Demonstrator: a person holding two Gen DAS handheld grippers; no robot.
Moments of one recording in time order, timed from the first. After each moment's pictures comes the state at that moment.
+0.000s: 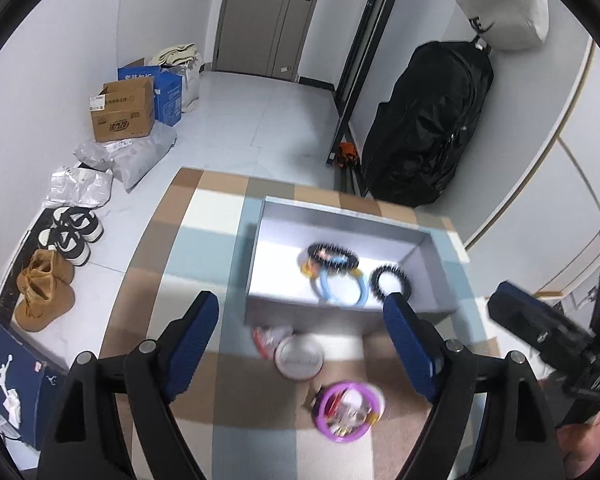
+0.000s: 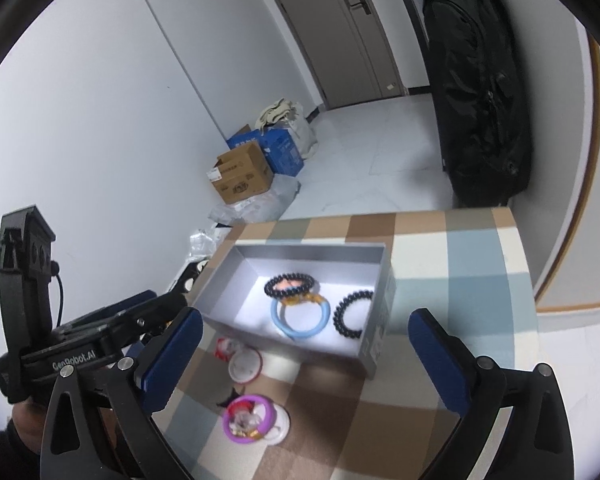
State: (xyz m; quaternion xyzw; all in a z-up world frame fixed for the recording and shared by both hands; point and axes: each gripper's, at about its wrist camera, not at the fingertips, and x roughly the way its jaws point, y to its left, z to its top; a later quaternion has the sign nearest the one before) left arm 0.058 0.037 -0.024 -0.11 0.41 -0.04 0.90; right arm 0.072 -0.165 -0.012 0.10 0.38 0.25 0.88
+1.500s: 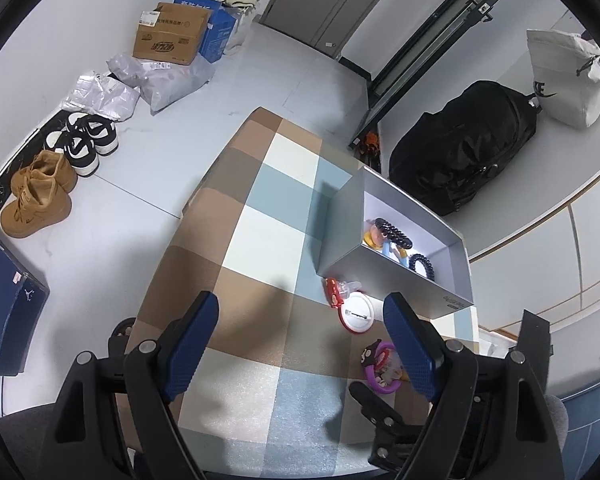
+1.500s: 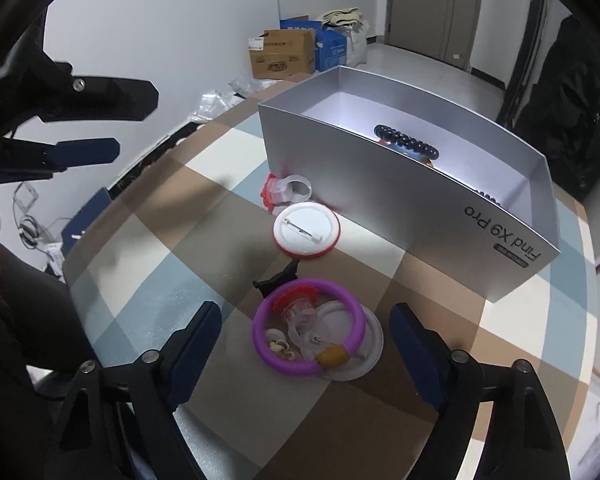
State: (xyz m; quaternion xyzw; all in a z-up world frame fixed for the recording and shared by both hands) left arm 0.038 0.120 -0.046 -0.26 0.46 -0.04 0.85; right arm 0.023 -0.049 -0.094 -0.15 0.46 0.29 0.83
